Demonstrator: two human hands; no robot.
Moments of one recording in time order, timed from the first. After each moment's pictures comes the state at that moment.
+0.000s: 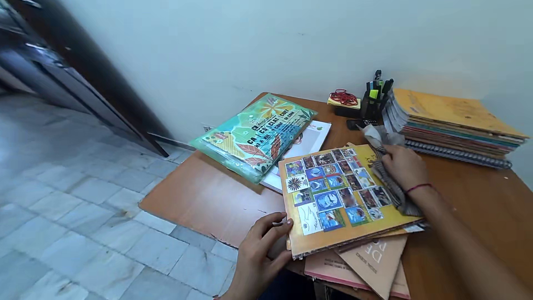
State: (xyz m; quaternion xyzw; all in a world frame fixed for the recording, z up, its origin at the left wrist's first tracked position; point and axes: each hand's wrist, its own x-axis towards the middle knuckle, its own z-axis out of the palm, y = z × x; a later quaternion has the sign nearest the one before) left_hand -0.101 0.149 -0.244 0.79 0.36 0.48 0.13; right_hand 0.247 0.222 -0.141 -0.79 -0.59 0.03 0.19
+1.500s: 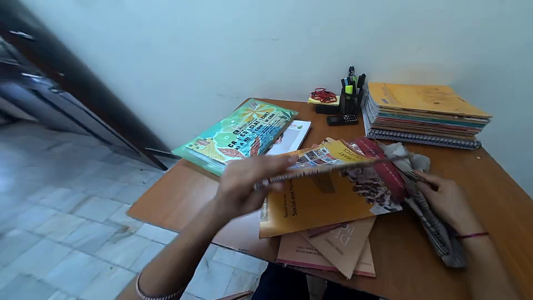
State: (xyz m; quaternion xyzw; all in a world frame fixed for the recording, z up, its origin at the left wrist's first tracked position) left_hand -0.055 0.219 -0.104 0.89 0.05 0.46 0.03; right_hand 0.339 0.103 -0.187 -0.79 -0.49 0.10 0.36
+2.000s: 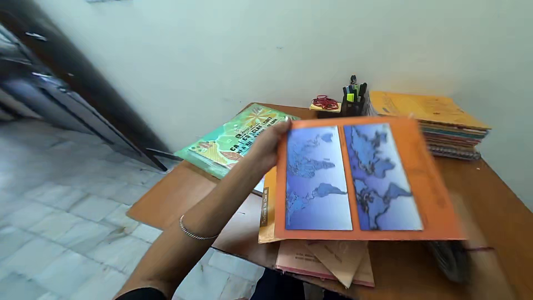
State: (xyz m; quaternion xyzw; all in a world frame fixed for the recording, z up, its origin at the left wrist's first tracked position) left_hand 0.018 0.267 -0.067 0.43 0.44 0.43 0.67; right_hand 0.330 0.092 -0.174 -0.81 -0.45 0.10 0.35
